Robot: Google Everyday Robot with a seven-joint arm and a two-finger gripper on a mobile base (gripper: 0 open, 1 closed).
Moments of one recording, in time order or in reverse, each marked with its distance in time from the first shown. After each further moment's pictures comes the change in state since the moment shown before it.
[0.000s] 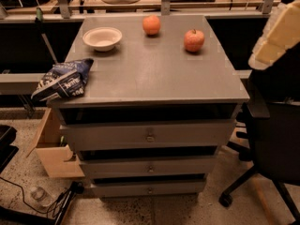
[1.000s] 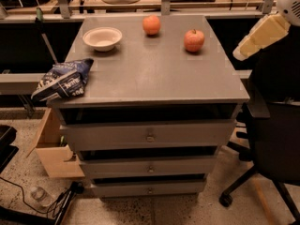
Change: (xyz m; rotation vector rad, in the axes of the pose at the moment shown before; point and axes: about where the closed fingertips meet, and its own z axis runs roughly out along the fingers) arm 0.030 -0.051 0.105 -0.002 -0.123 0.316
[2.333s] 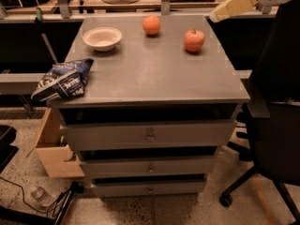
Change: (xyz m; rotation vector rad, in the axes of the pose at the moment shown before) arm -0.076 -0.073 0.077 0.048 -0.341 0.133
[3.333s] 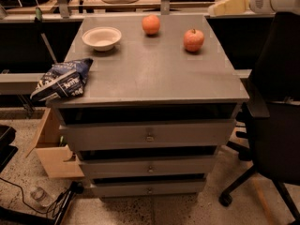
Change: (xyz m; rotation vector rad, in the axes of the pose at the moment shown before) arm 0.021 -0.048 0.073 -0.026 -0.177 0.219
